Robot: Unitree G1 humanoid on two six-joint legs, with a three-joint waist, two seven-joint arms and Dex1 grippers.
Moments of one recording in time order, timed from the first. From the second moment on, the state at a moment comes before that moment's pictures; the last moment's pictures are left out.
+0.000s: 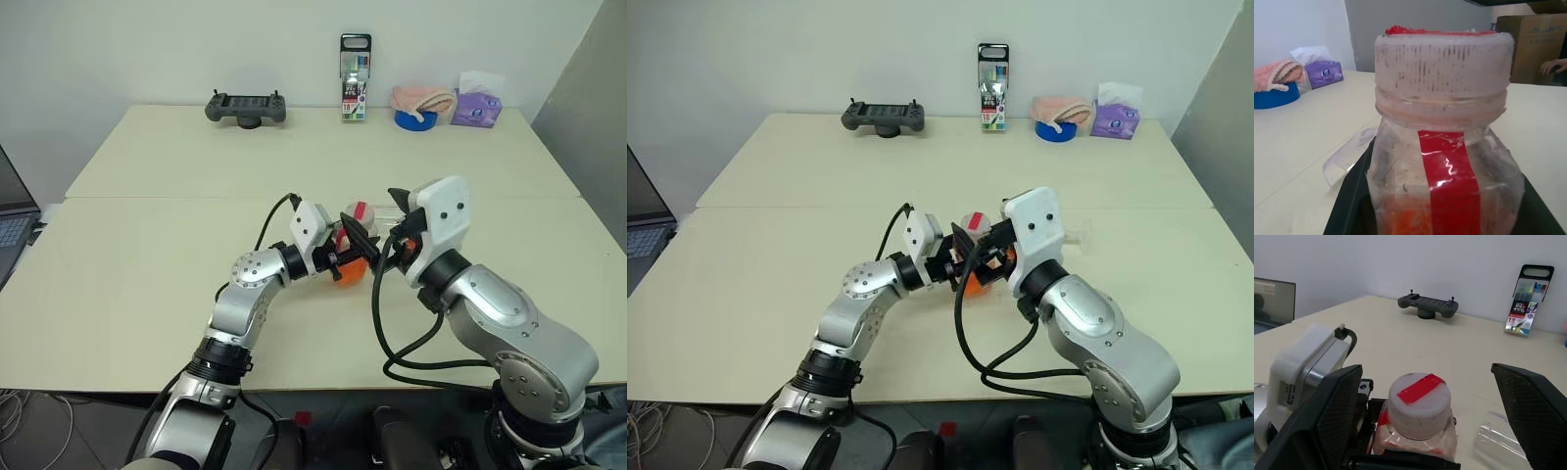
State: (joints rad) left arm -0.53 0.22 -0.16 0.11 -0.27 0.12 -0.82; right arm -0.44 -0.23 0.14 -0.87 0.46 1.06 -0.05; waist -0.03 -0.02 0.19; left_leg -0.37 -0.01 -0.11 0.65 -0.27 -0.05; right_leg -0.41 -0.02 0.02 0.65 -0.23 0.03
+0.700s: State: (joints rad) left arm -0.53 0.22 -0.16 0.11 -0.26 0.12 -0.82; right arm -0.46 -0.10 0.16 -0.85 0.39 1.21 -0.11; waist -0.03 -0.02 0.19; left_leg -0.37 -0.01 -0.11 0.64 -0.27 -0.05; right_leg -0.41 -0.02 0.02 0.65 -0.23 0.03
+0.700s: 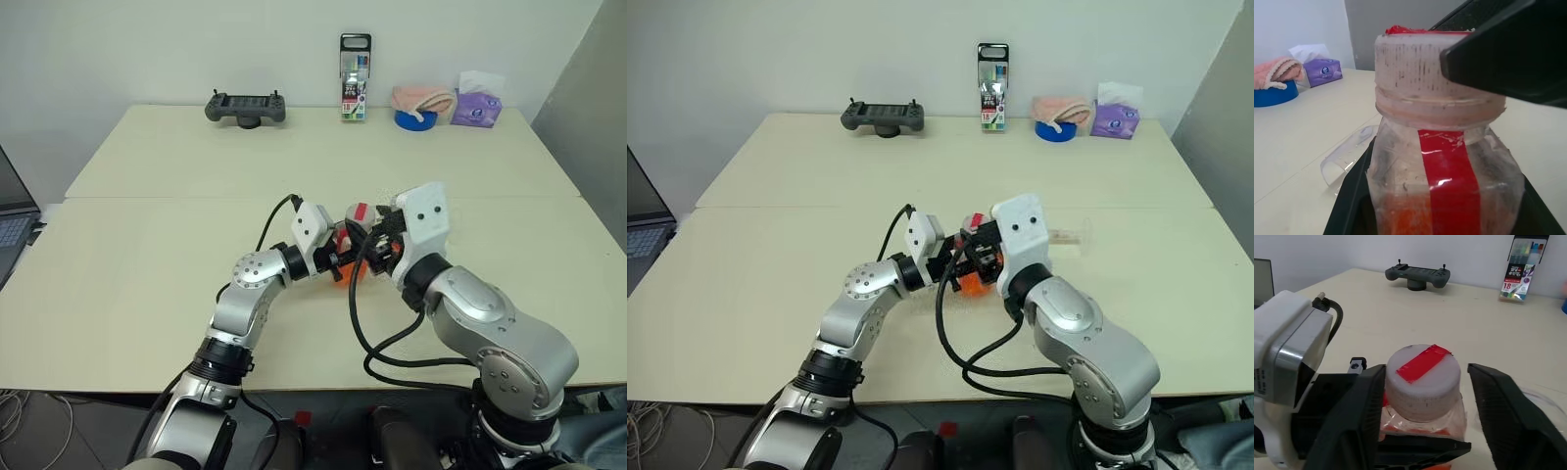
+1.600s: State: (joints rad) left arm -0.59 0.20 -0.22 0.08 -0.31 0.19 -0.93; right arm -0.74 -0.74 0.07 -0.14 0.58 0.64 1.19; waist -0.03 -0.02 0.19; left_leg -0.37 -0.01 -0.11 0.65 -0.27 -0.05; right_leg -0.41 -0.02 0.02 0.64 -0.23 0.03
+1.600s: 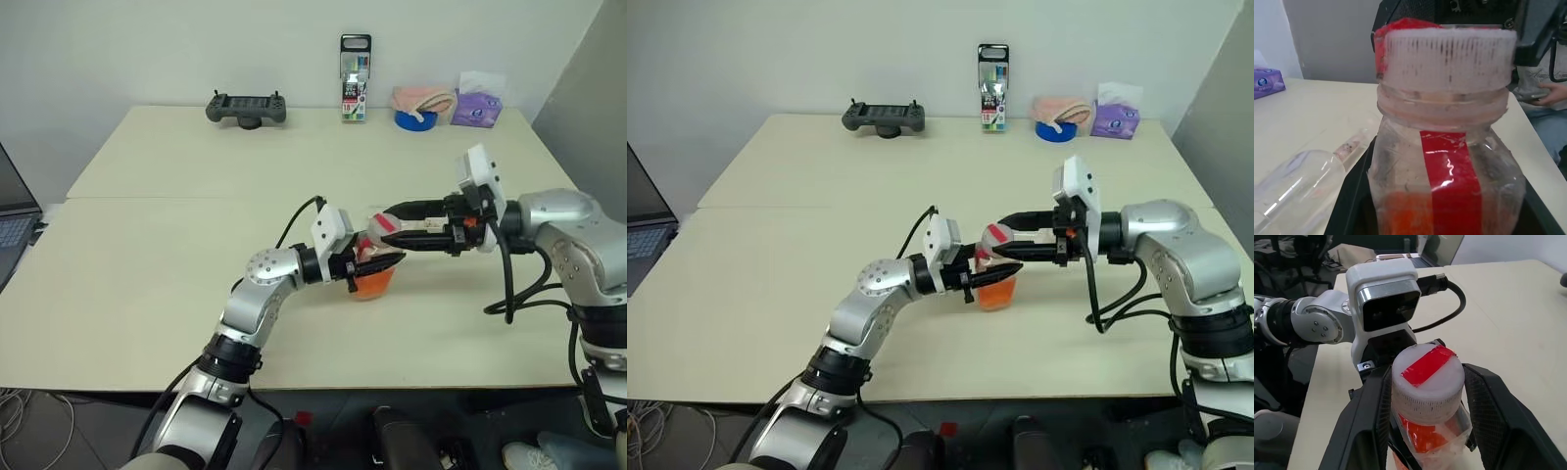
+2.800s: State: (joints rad) left arm -0.54 0.21 -0.17 0.06 -0.30 0.17 -0.85; right arm -0.53 -0.65 -0.17 -0.59 0.72 0.95 0.68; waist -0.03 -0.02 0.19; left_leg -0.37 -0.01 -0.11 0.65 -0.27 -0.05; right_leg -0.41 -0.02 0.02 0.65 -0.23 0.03
